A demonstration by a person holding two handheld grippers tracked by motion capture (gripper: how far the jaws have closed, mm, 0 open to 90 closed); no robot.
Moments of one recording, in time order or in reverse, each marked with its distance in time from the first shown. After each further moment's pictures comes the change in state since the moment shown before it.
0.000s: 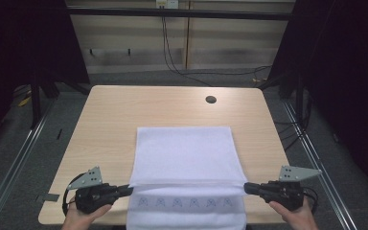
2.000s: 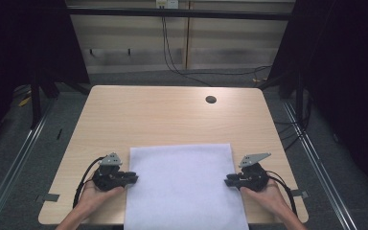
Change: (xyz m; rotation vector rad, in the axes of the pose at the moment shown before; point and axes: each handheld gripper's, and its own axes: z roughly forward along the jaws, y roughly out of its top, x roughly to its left) left arm 0.070 -0.006 0.053 0.260 0.100 -0.145; right arm -0.045 0.001 0.095 0.320 -0.091 -0.011
